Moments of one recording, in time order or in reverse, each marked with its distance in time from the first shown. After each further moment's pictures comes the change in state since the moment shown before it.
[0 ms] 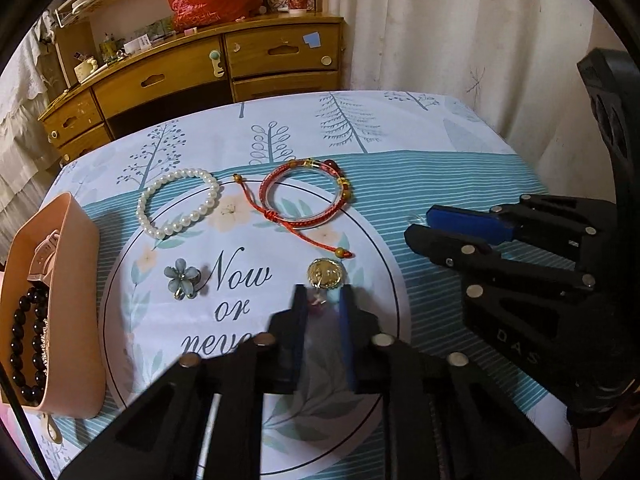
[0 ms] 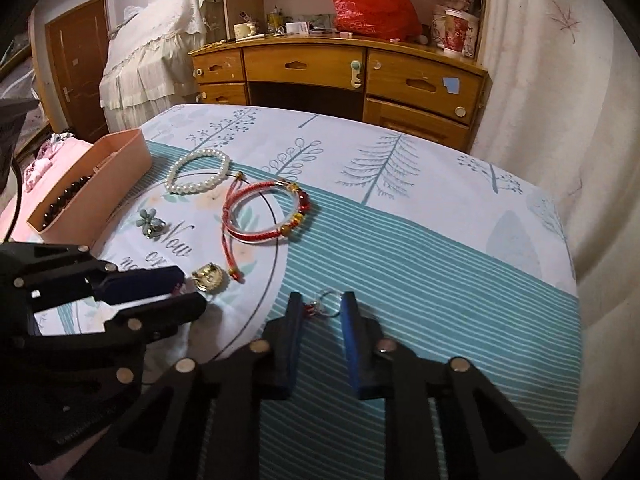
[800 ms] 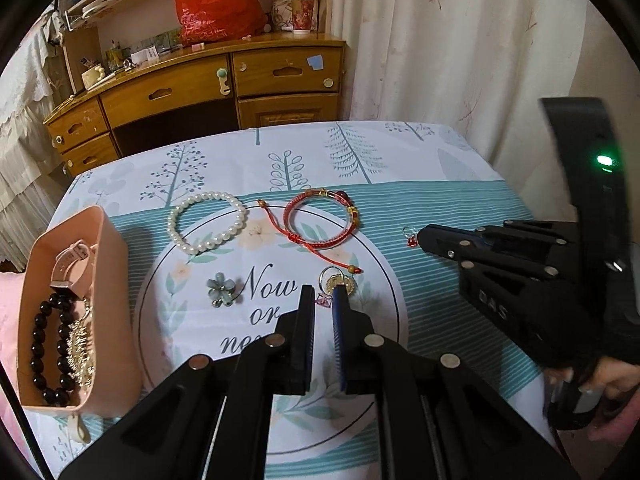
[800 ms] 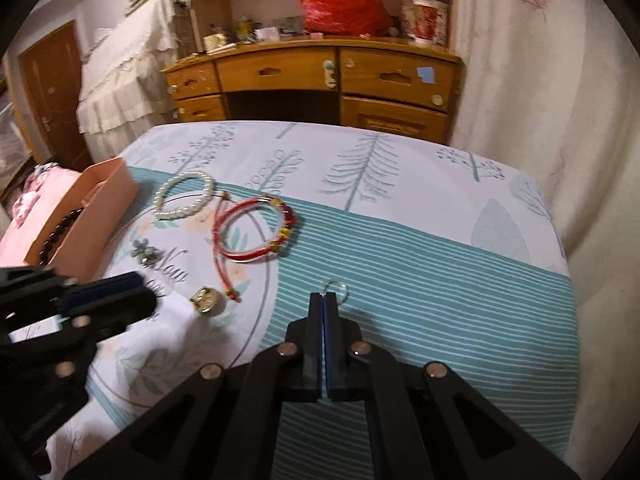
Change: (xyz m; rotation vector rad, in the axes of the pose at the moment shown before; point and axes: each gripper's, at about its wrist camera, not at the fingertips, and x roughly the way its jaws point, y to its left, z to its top) left arm -0.038 0.018 0.004 -0.023 -0.060 -0.029; right arm -0.004 -0.005 0.010 0.123 0.012 -0.050
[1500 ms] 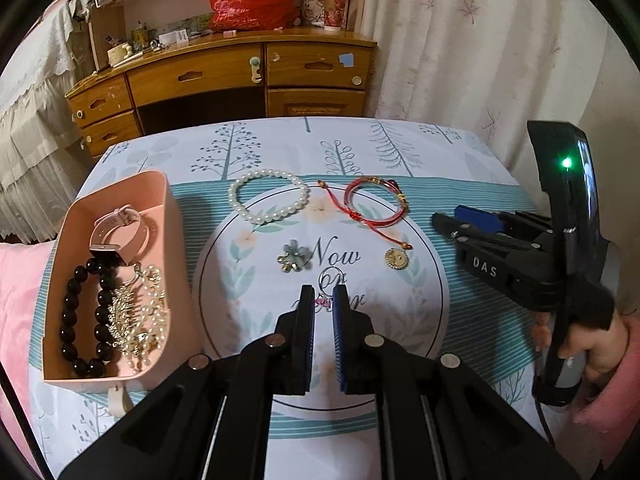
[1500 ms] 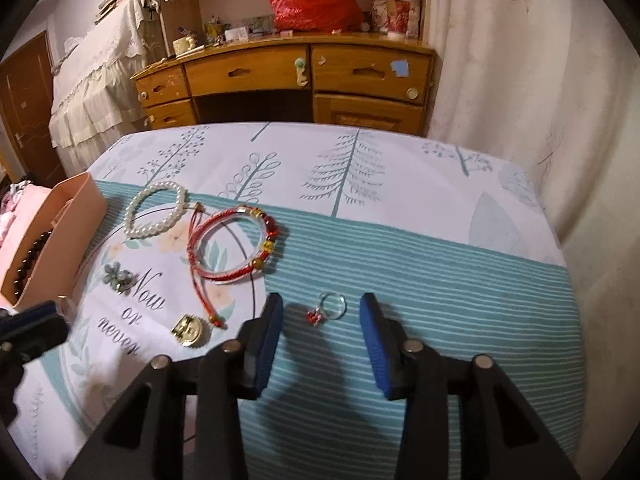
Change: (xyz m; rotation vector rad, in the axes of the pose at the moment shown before) left arm -0.024 0.048 -0.017 -0.075 0.024 0.019; right arm 0.016 0.010 0.005 0.054 -0.014 -0.095
